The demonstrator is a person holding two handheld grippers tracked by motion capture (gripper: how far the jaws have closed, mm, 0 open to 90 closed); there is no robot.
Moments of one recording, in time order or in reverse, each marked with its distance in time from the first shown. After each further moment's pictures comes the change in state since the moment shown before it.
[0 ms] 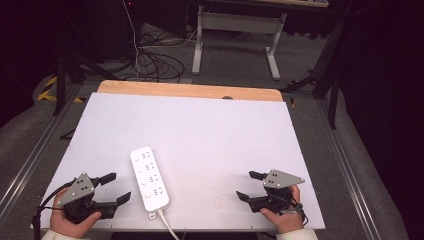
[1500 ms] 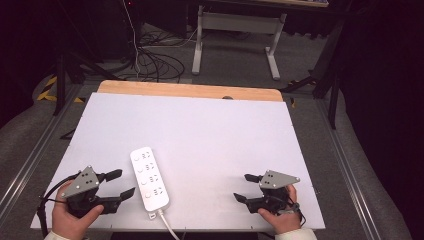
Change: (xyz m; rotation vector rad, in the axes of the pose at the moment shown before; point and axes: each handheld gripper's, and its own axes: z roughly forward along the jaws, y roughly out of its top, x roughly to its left) left arm -0.007 0.031 0.001 0.042 -0.035 0.039; right arm 0.003 -0.001 0.007 0.029 0.044 -0.004
